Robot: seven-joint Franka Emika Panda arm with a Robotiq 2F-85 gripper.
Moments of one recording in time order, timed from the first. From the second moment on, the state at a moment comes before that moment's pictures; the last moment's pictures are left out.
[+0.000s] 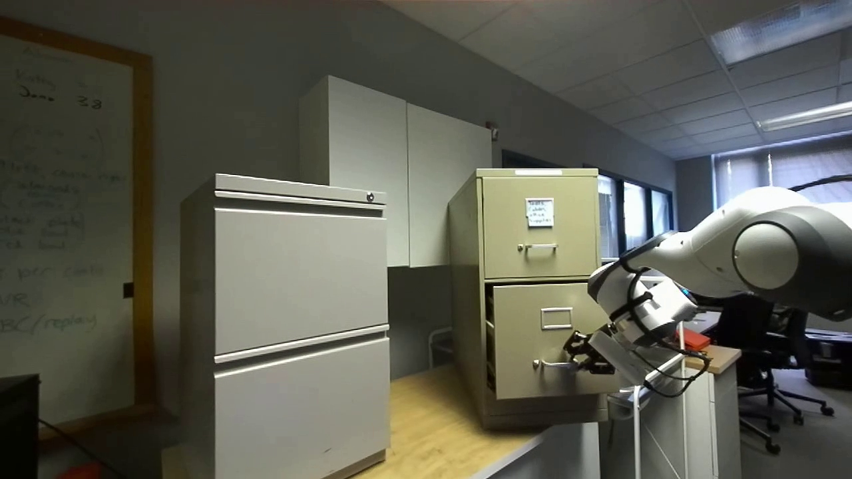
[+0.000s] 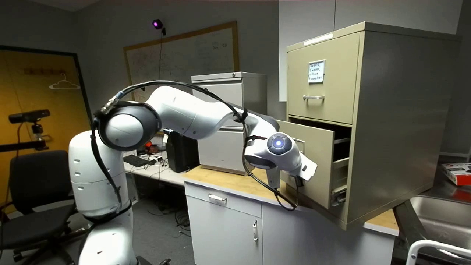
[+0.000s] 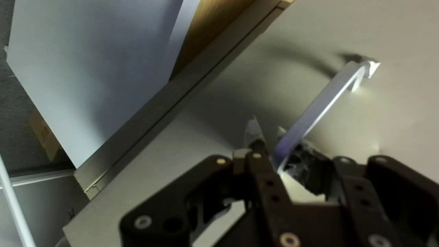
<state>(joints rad) -0.54 0.04 -0.06 -2.09 1.13 2.62 -0.38</state>
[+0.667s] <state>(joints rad) -0.38 -0.21 -0.27 -2.37 1.15 2.49 -0.40</state>
